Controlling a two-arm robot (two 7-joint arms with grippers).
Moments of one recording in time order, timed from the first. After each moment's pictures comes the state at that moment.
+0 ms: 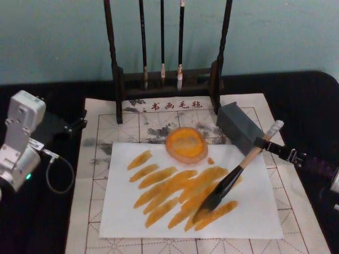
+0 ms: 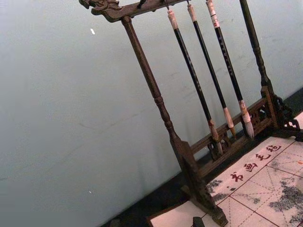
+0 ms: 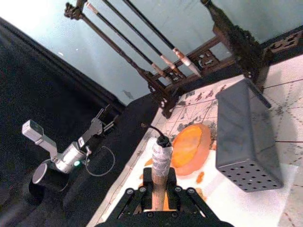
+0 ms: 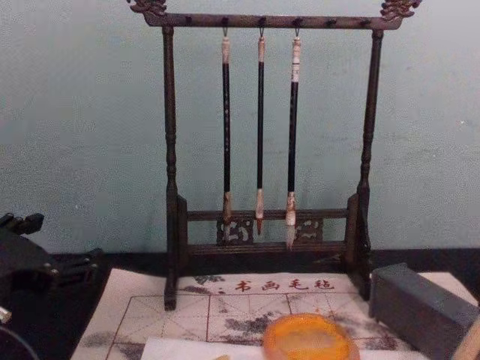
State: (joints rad) left arm -0.20 0.60 0.45 -1.41 -0.25 -0.12 0.03; right arm 0.23 0.81 -0.57 -1.34 1.42 0.27 0.72
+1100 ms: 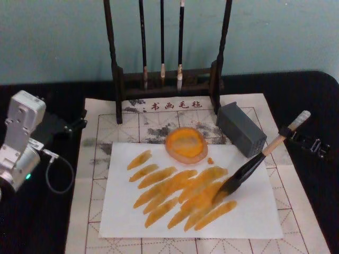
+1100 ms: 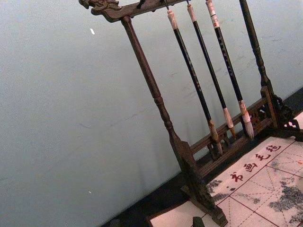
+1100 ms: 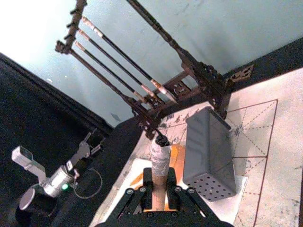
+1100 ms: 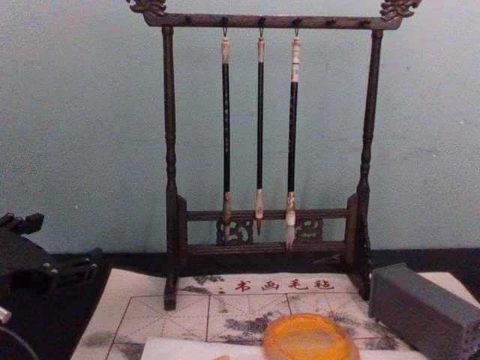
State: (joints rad) left arm -0.20 0.60 0.45 -1.41 -0.25 -0.12 0.03; right arm 0.18 0.83 -0.48 -1.32 1.48 0.24 0.71
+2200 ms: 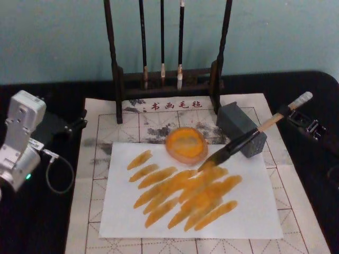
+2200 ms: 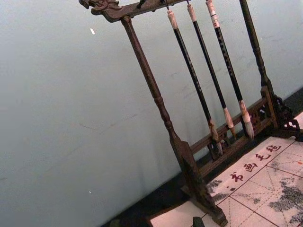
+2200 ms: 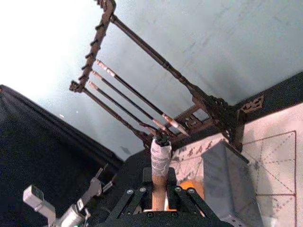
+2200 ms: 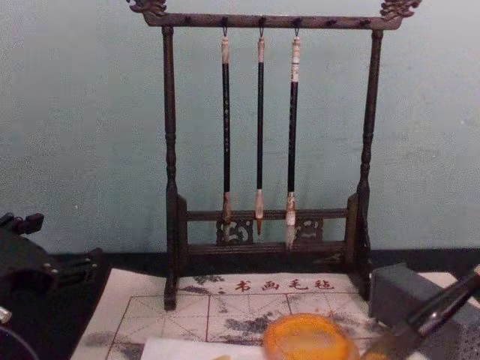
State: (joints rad) left arm -0.20 0.60 0.45 -1.41 -0.25 -0.12 0.03; right arm 0.17 0.76 -0.43 -1.36 1.56 0.18 0.63
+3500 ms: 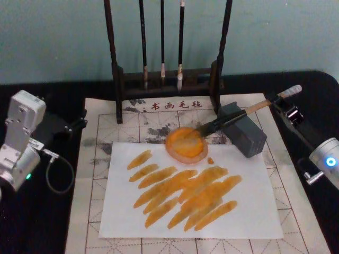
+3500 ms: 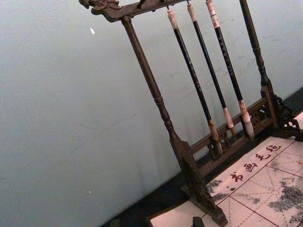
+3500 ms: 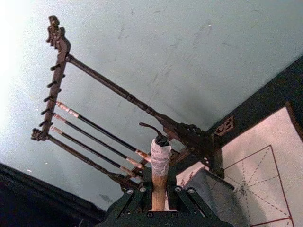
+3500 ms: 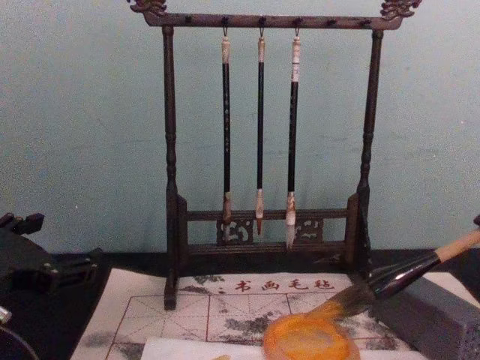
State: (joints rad) left arm -0.20 0.60 0.45 -1.41 -0.25 -0.12 0.03; right arm 0.19 0.58 -0.41 -1.36 1.57 0.04 0.37
